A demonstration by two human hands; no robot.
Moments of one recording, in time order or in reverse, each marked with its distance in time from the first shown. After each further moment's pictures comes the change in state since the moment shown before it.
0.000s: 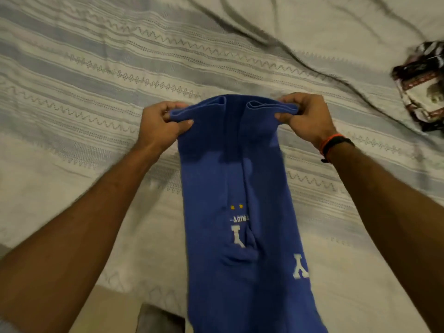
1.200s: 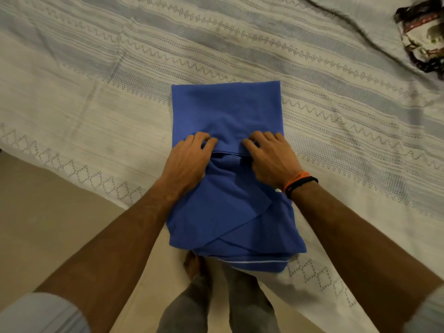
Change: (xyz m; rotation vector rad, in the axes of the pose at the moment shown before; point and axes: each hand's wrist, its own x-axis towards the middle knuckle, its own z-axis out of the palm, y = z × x) left_hand -0.249 -0.124 0.081 1.156 -0.141 0.531; right_hand -0.244 0.105 0.063 -1.090 -0.226 -0.661
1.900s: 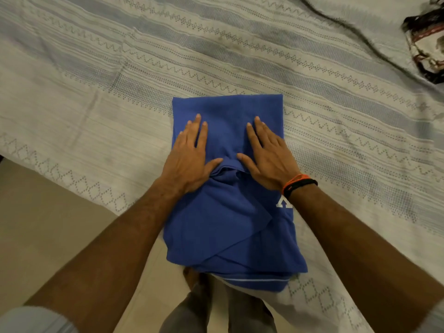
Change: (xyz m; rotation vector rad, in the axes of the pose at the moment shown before) left_hand 0.026 -0.015 0.013 -0.181 -0.110 -0.172; right_hand 0.023 0.015 0.010 0.289 -0.131 0.190
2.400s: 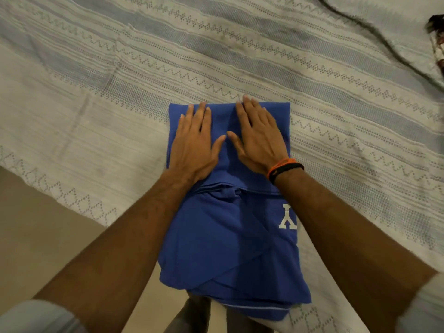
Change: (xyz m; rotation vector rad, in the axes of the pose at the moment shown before) left_hand 0.060 0.006 0.000 -0.011 0.148 -0.058; right_hand 0.077 -0.010 -0.010 0.019 0.149 -0.062
